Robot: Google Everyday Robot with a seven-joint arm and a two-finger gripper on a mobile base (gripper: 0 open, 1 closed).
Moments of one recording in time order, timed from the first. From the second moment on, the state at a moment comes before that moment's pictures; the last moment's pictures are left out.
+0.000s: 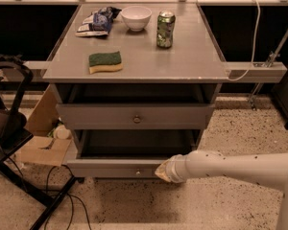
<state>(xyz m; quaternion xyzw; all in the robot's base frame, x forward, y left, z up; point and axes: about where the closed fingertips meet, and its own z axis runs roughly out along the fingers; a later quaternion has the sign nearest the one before) 0.528 -0.073 0.426 -0.50 0.81 0.14 0.27</state>
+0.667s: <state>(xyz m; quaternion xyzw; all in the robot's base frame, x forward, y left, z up) 0.562 -0.061 0.434 -0.48 0.81 0.14 0.29</state>
